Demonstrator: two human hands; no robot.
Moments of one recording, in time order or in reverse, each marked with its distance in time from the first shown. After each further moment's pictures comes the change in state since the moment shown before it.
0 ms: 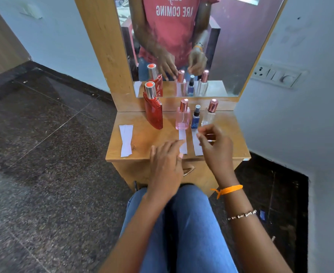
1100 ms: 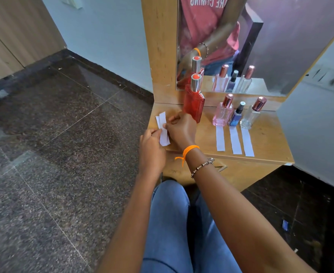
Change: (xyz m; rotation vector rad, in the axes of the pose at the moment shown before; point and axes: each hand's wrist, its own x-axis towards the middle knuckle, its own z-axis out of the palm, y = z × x) left_hand 0.011 -0.087 -0.062 0.031 0.133 -0.356; right_hand 0.008 -0.051 0.161 -0.015 -0.290 0.250
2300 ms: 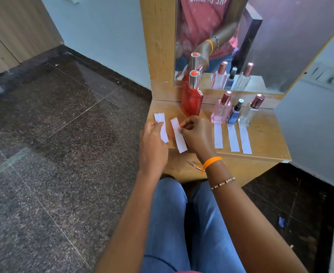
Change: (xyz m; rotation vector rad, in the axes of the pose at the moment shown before) left_hand -0.003 0.010 0.002 0.023 0.084 0.060; right_hand -0.019 0.019 -0.043 -0.090 -0.021 -0.087
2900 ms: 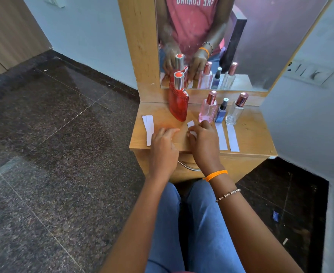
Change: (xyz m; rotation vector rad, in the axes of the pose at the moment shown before) left_hand -0.010 0.028 0.034 -0.095 -0.087 0.102; right_hand -0.011 0.042 -0.026 -0.417 0.185 -0.233
